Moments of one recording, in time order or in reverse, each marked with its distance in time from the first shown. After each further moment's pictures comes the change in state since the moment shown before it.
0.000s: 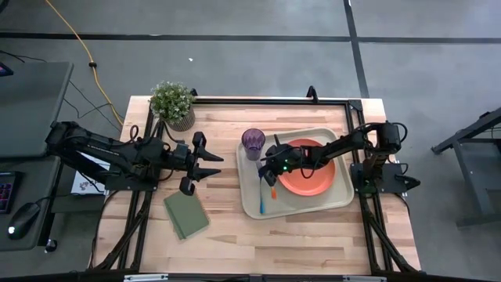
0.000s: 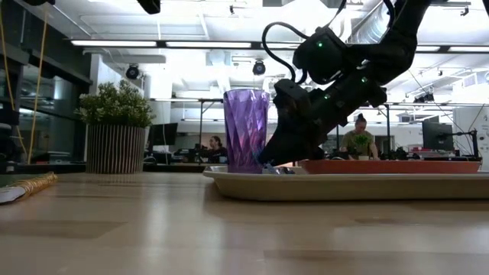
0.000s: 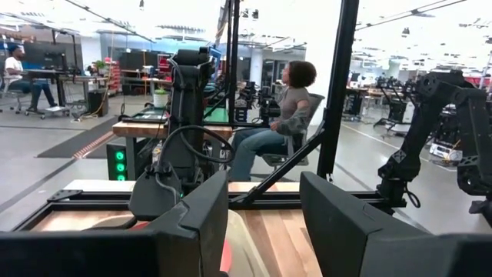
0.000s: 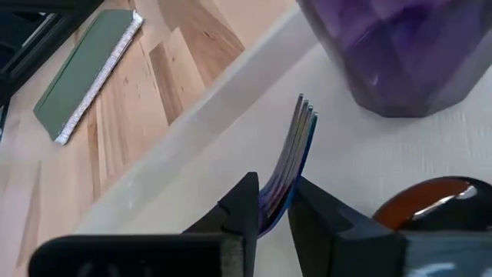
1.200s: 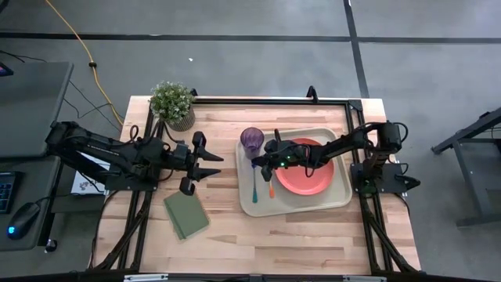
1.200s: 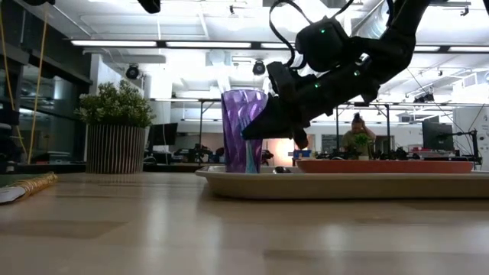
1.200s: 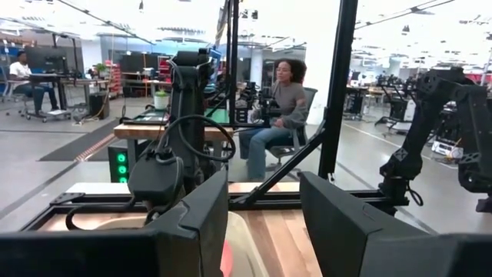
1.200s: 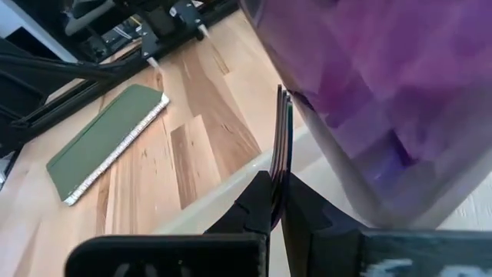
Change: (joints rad) left arm 0.000 0.000 -0.001 0.003 0.000 0.017; right arm -0.003 -0.004 0.005 0.175 0.106 -0.131
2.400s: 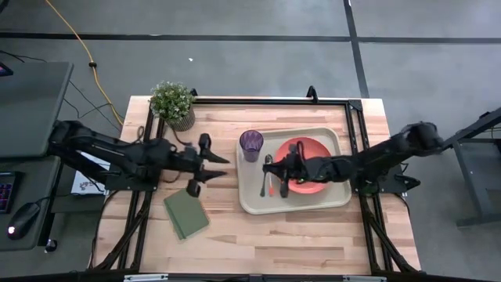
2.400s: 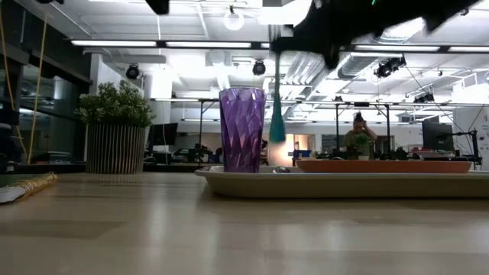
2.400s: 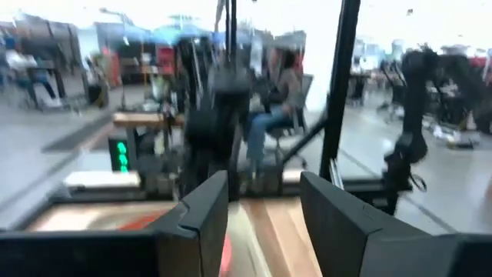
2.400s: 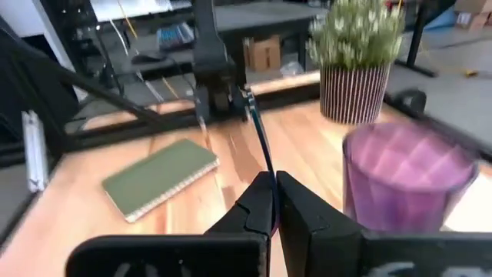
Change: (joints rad) left arm 0.004 0.092 0.043 -0.007 0.007 0.009; right arm 0.304 -0.409 -0.067 -0.094 0.402 -0.258
